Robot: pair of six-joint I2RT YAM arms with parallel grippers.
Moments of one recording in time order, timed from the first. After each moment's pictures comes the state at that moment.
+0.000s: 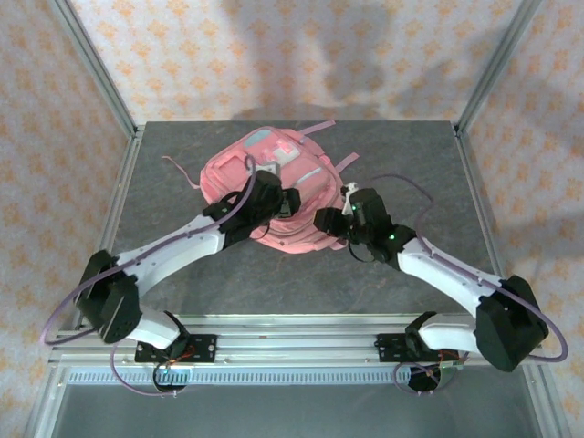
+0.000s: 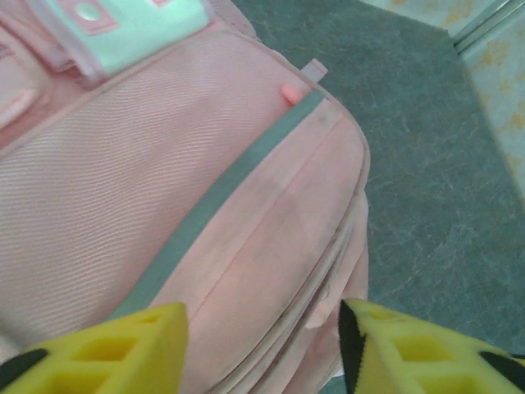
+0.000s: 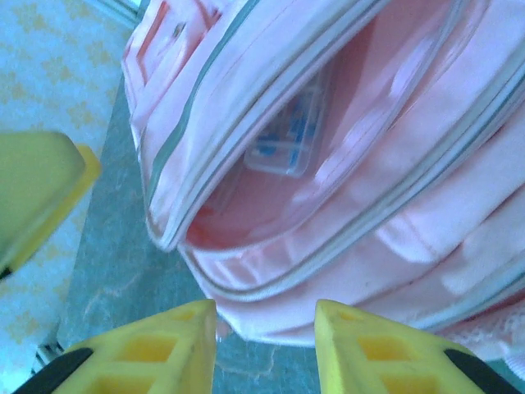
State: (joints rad) left arm -0.67 1.42 1.06 -0.27 -0.18 -0.71; right arm 0.62 1.22 0.73 -0.10 -0.21 0.75
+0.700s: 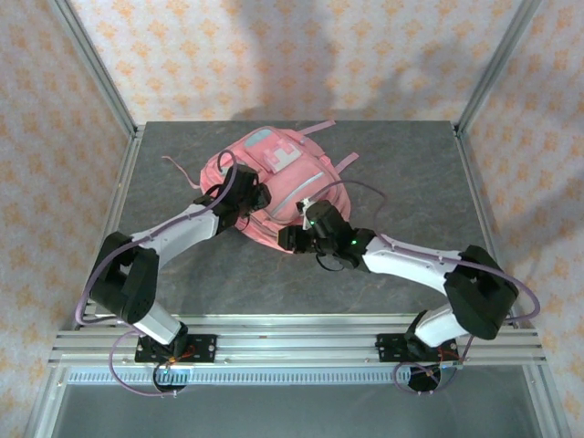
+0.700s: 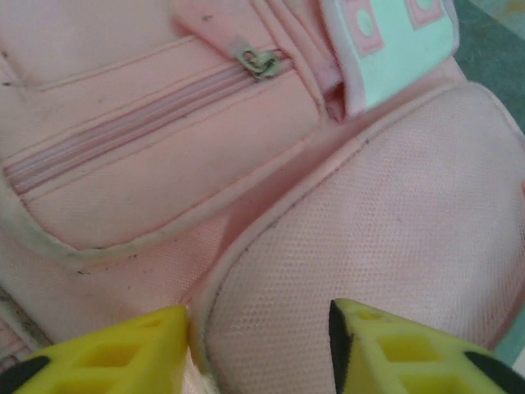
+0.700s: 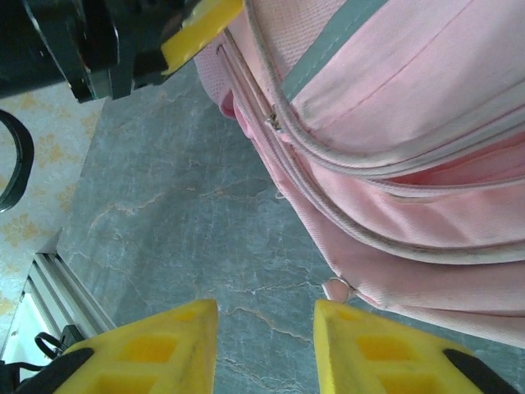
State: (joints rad) left arm -0.43 1.57 1.01 -0.21 -0.10 -0.77; right arm 0.85 1.46 0.84 -0.01 -0.17 0.75
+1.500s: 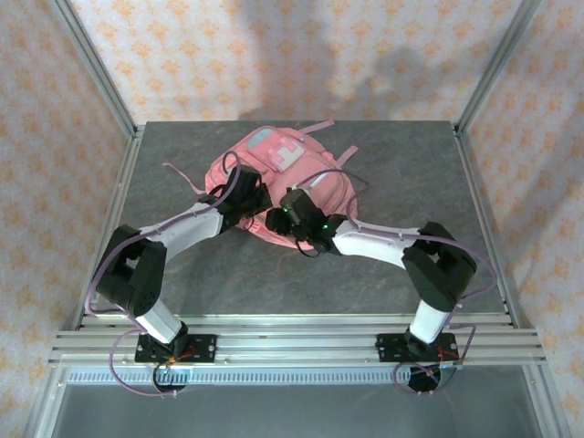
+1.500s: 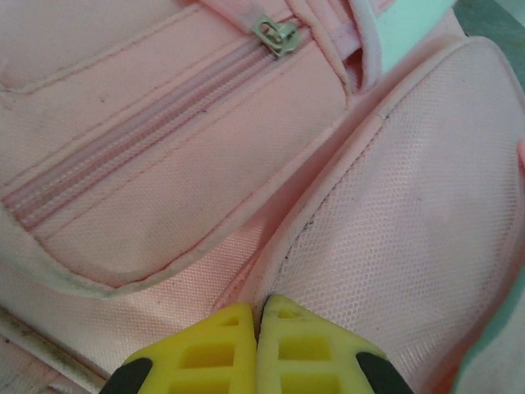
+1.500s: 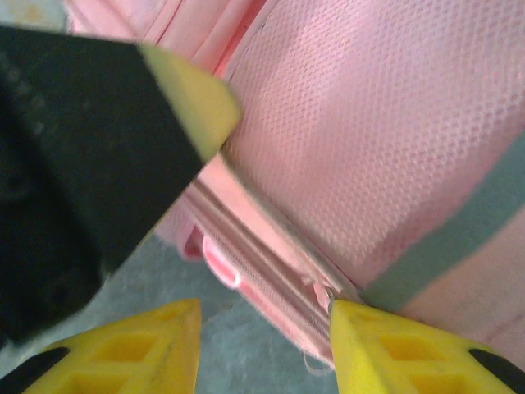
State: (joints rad) left arm -0.44 1.62 1.01 -0.15 0.00 -0.82; right arm 0.87 1.74 1.10 -0.07 0.11 0.87
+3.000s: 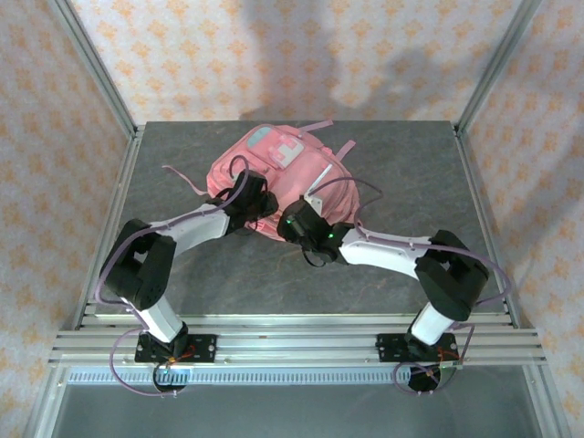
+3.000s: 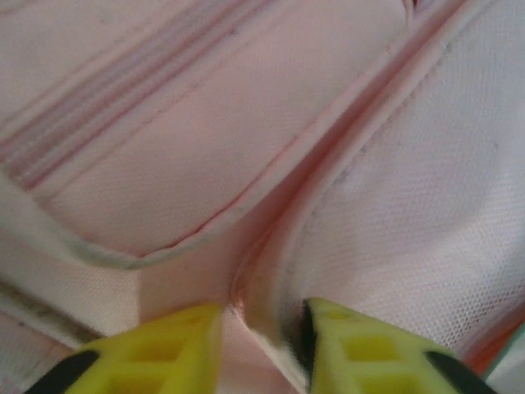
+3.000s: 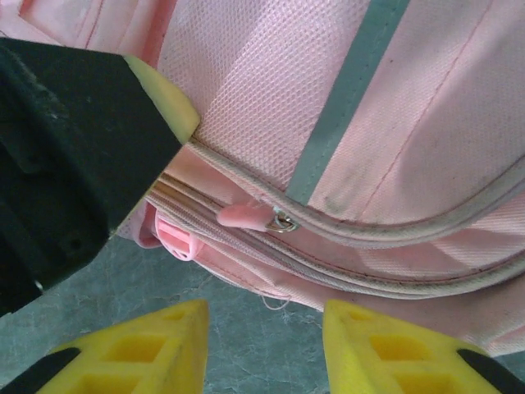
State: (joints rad) left arm -0.46 1.69 1.01 -0.14 -0.02 -0.79; right arm 0.90 1.65 1.00 -0.13 0.23 0.98
